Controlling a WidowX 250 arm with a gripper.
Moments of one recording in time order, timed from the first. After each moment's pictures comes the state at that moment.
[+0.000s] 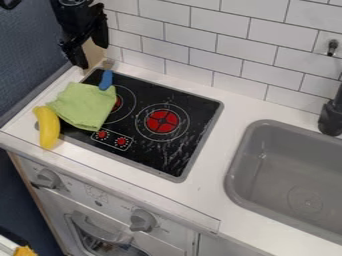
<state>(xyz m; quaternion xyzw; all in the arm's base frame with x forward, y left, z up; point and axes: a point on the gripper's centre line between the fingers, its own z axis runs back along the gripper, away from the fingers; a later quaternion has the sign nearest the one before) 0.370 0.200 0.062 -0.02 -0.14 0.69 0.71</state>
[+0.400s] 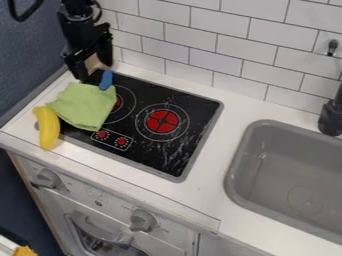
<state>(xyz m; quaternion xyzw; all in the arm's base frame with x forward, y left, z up) 0.374 0.190 0.035 0.00 -0.09 0.64 0.76</state>
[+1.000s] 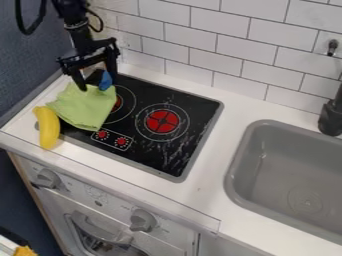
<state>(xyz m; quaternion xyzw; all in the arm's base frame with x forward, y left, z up) 0.378 0.192 0.006 -0.07 0.00 0.43 0.90</state>
